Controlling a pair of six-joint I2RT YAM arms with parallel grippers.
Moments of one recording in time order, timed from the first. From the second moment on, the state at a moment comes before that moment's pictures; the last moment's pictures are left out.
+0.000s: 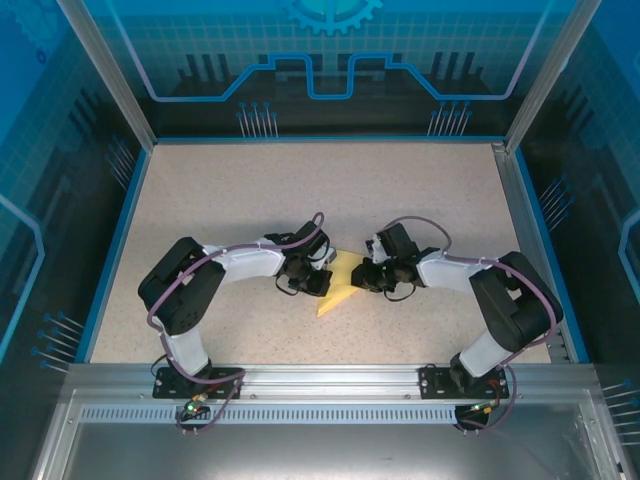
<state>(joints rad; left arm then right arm) -0.68 1.79 1.01 -0.47 0.31 -0.38 0.53 1.58 0.70 -0.16 -0.50 0.71</state>
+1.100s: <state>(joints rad) -0.68 1.63 1.02 -0.56 0.27 -0.49 0.63 1.75 0.79 -0.12 -0.47 0.74</state>
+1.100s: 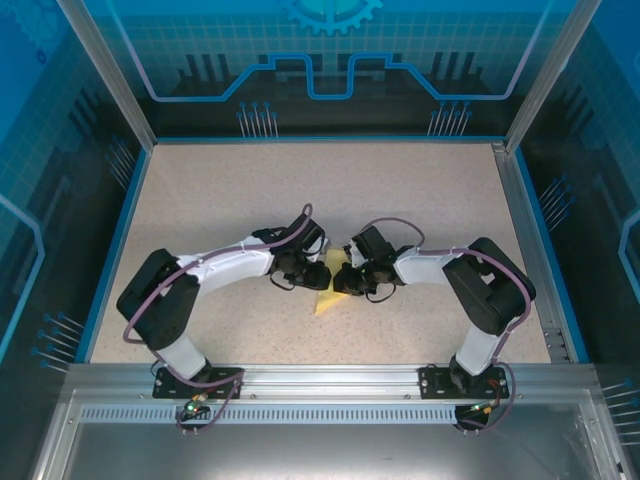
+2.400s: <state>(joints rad) -0.68 1.73 0.86 -0.34 0.52 -0.72 0.64 1.74 0.77 -0.08 -0.47 0.77</state>
